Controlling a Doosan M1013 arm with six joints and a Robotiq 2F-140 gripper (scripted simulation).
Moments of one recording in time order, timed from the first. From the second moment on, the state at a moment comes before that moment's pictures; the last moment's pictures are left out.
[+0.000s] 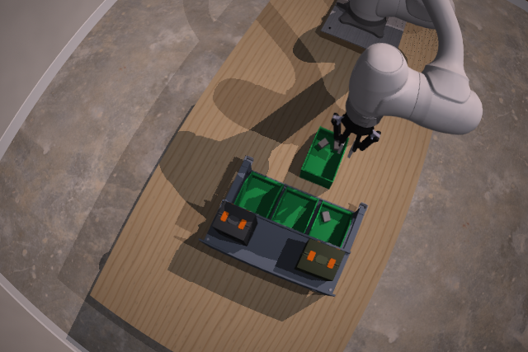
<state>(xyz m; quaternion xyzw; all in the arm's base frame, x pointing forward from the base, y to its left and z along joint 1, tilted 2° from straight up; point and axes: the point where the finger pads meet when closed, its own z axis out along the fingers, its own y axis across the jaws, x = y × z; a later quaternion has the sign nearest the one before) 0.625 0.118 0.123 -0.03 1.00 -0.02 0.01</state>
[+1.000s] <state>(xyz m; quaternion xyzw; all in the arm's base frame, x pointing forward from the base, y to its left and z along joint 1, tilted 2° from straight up) 0.624 0.119 0.140 -0.03 1.00 -0.02 0.01</state>
